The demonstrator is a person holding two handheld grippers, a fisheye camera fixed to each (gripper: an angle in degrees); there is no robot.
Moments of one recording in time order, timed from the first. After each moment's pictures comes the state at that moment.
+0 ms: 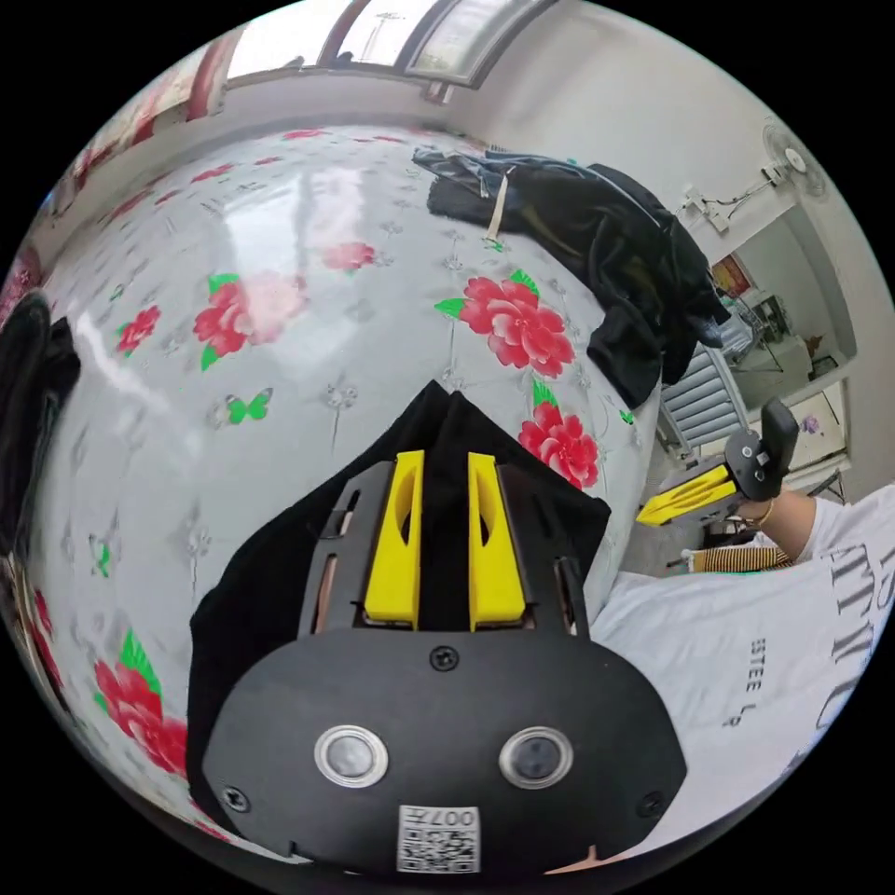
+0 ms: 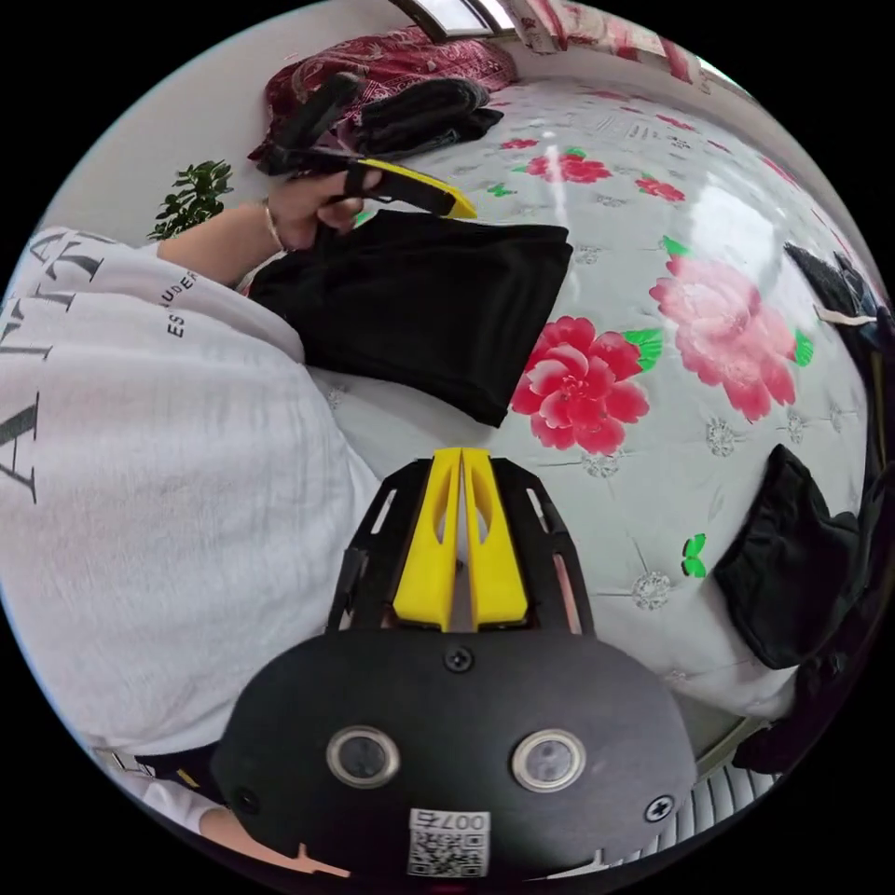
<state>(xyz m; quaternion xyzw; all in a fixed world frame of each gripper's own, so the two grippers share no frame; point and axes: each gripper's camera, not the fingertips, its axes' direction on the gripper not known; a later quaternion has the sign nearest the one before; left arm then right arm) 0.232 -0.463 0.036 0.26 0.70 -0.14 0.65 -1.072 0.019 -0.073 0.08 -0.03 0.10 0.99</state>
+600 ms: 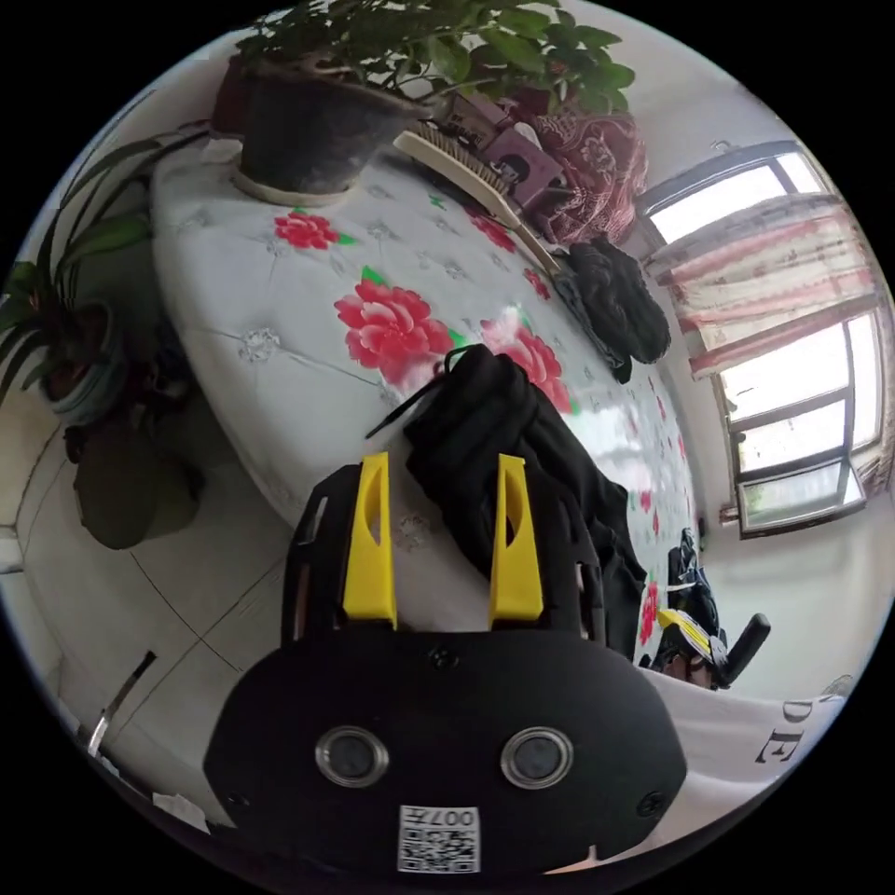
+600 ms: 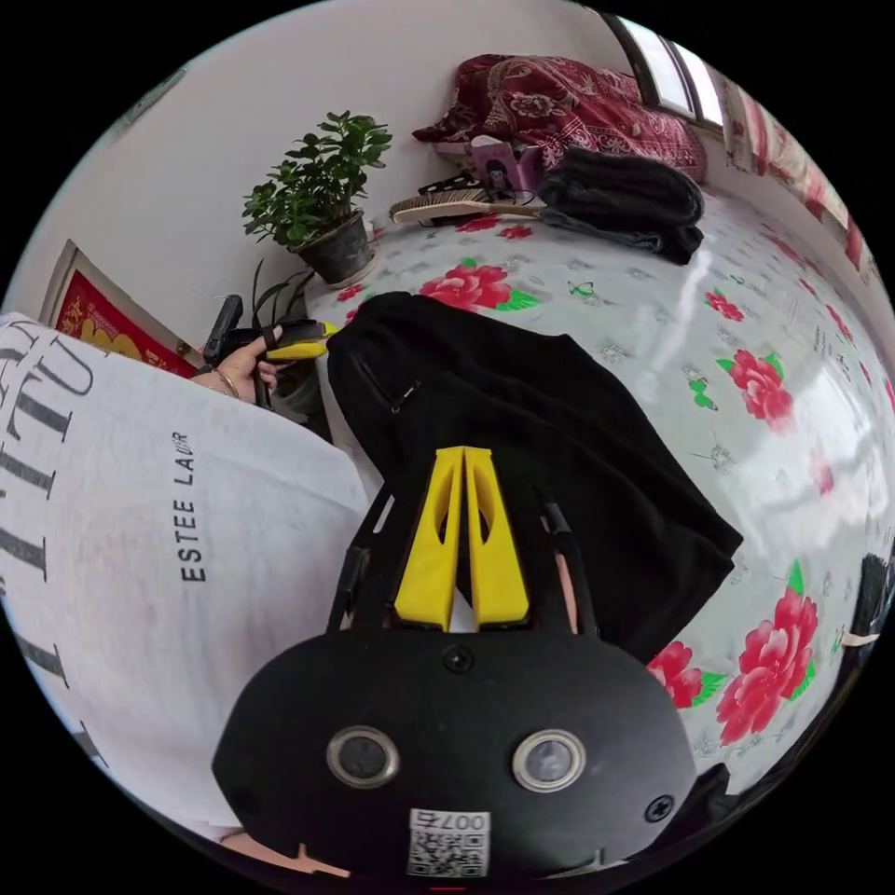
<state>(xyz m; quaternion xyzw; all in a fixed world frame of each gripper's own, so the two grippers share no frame) 0.395 0.071 0.205 -0.09 0.55 -0.75 0.36 -1.161 -0.166 -0.050 0.13 -0.05 -0.12 0.98</state>
